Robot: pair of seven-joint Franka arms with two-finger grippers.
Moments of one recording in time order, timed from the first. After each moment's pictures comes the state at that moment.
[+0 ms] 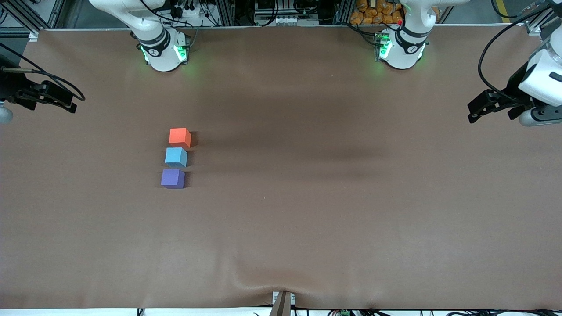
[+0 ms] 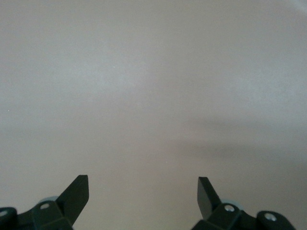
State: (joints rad) left arm 0.03 -0.05 -0.12 -1.65 0.03 1.65 -0.18; right arm 0.03 0.04 0.01 -1.41 0.00 1.38 0.12
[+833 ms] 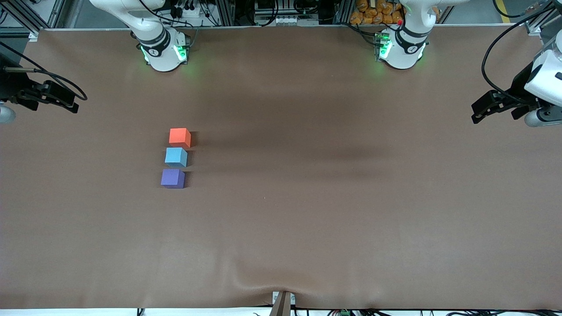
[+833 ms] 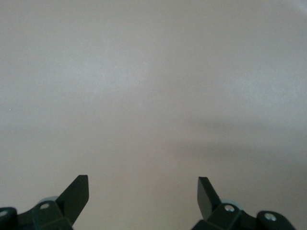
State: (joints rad) left arm 0.03 -0.05 -0.12 -1.65 0.03 1.65 -0.18; right arm 0.01 0.04 0.03 -1.41 0.00 1.39 0.12
